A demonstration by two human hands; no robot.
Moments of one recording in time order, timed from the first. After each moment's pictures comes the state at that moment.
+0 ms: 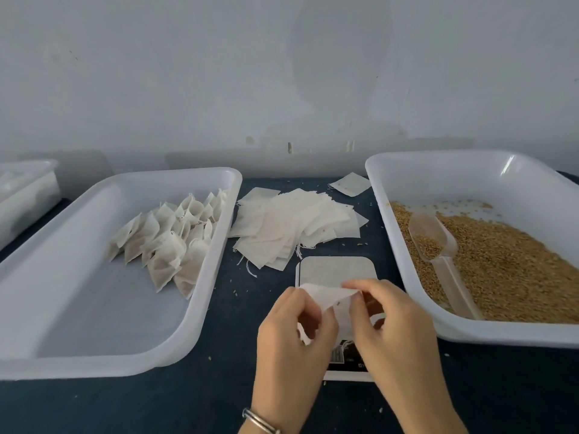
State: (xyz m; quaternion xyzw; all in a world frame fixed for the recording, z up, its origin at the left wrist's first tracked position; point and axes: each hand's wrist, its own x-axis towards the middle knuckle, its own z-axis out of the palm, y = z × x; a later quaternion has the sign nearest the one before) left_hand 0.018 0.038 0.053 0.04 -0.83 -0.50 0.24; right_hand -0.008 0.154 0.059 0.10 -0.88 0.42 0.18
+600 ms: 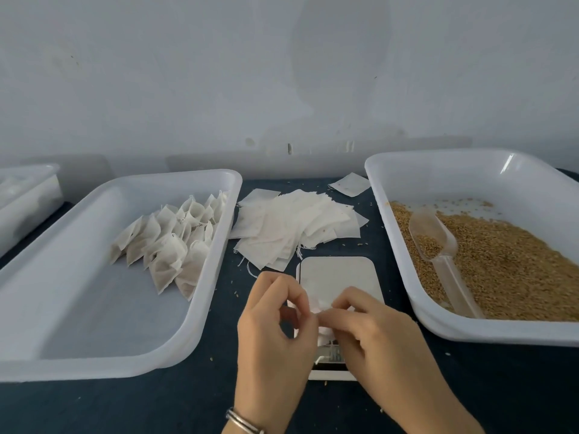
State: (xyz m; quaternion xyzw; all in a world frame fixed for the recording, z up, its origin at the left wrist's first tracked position) left_hand 0.020 0.029 0.075 0.00 -0.82 -0.49 0.29; right_hand -0.001 0.157 0.079 0.30 -0.90 0.30 0.11
